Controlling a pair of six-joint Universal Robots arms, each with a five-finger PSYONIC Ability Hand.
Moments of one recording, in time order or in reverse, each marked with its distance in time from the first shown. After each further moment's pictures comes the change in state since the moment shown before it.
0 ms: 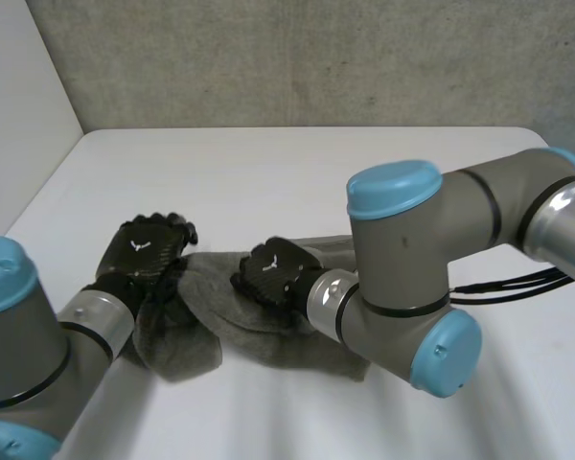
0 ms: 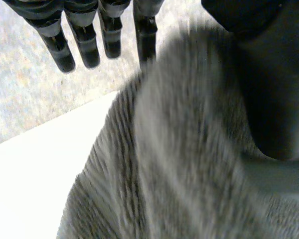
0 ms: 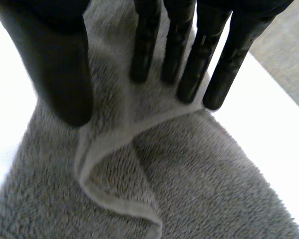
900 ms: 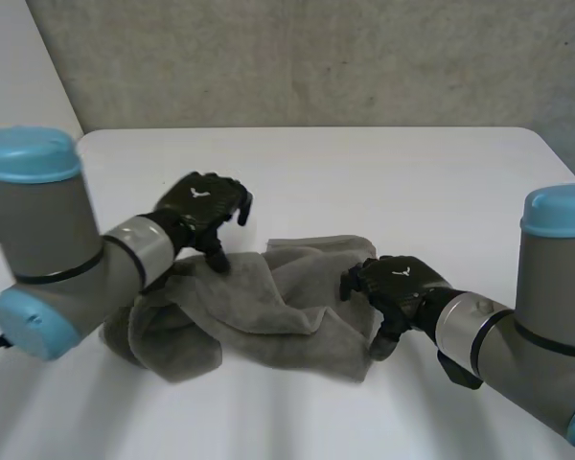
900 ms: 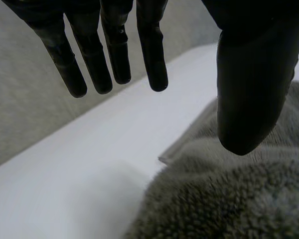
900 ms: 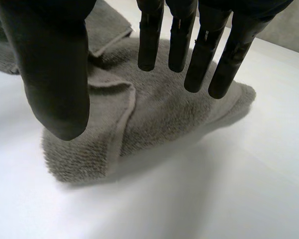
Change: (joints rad) left arm -0.043 -0.256 0.524 -0.329 0.223 0.110; right arm -0.295 -0.390 0.601 -0.137 0.010 0.346; left_hand 0.273 0.278 0.281 0.280 0.276; right_hand -0.053 -0.050 -0.056 -0.053 -0.015
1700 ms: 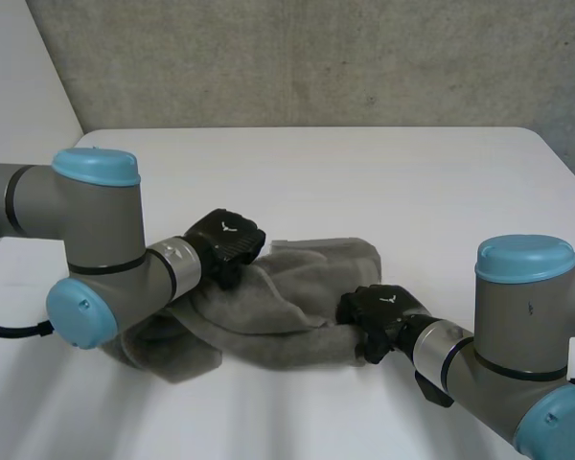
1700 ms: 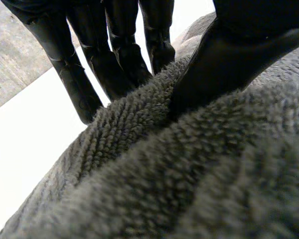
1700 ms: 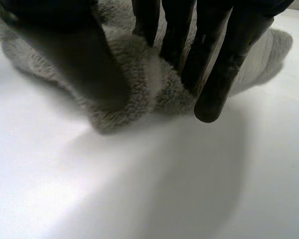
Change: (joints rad) left arm -0.039 -0.224 0.188 -0.163 0.001 0.210; right arm 0.014 0.177 0.047 -0.194 0.010 0.086; left_hand 0.816 0.835 0.832 0.840 0.829; right_hand 0.708 0.612 0.351 0.738 0.720
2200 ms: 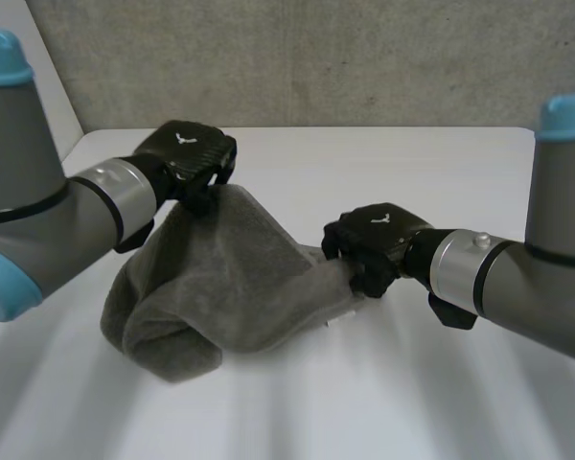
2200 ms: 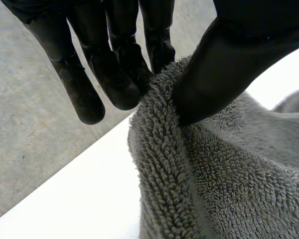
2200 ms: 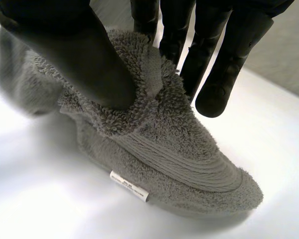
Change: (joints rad) left arm 0.025 0.313 0.018 -0.076 -0.056 -0.180; right arm -0.012 -0.126 -0.377 0.459 -0.170 -0.220; left_hand 0.023 0.031 0.033 0.032 0.028; right_hand 0.072 0.137 0.000 0.101 0.081
